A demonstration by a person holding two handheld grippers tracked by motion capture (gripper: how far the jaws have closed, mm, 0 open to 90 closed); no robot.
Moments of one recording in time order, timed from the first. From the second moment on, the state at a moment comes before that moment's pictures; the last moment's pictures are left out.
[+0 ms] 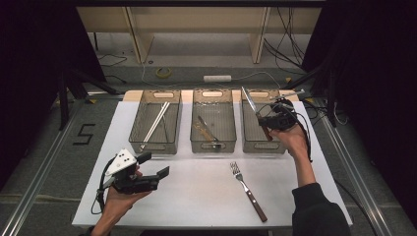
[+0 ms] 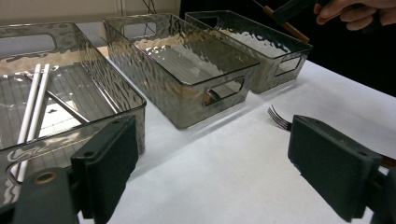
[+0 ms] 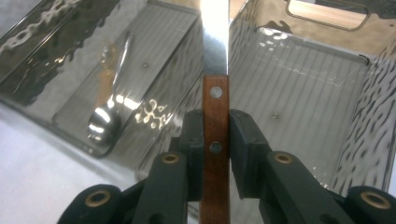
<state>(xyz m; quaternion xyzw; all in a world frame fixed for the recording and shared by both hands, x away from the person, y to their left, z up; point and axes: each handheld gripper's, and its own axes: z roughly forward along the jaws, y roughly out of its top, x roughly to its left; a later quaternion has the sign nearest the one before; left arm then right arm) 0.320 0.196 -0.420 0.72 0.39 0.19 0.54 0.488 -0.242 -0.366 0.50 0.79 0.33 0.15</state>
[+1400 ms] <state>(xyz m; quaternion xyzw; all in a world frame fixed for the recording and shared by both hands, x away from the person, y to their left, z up) 0.320 0.197 -0.419 0.72 0.39 0.18 0.55 0.501 -0.237 -0.382 0.55 0.76 0.33 0.12</state>
